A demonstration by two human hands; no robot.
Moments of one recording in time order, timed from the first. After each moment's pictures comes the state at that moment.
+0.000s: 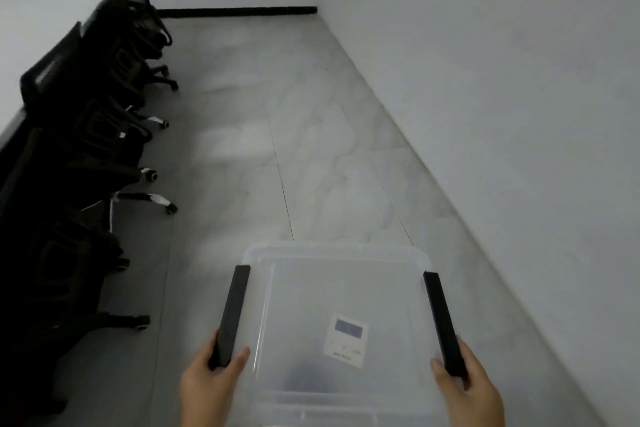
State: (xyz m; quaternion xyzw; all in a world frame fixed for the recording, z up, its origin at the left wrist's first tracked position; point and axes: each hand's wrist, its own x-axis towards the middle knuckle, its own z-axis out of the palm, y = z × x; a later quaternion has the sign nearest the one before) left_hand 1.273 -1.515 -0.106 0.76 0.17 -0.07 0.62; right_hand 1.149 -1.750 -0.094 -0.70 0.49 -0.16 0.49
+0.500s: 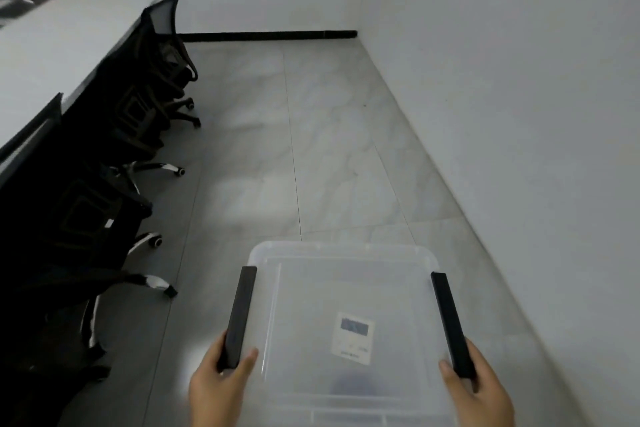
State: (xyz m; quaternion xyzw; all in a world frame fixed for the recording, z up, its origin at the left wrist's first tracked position) left_hand 1.714 -1.655 -0.096 0.76 0.24 -0.01 0.60; right_hand 1.620 -1.903 -0.084 -0.74 0.43 -0.13 0.50
